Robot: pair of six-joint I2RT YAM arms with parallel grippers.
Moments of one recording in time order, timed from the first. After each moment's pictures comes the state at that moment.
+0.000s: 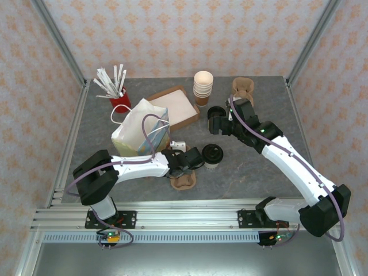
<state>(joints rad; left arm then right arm) -1.01 1.68 1.04 -0.63 -0.39 -1.08 0.54 1.21 1.17 -0.73 0.14 0.36</state>
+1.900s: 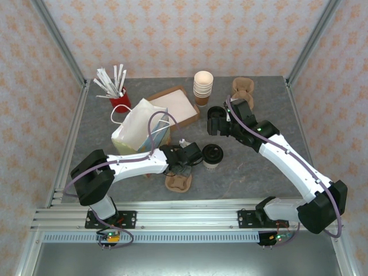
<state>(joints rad) -0.98 1.66 1.09 -0.71 -0.26 -0.67 0.54 1.24 1.16 -0.73 0.12 0.37</state>
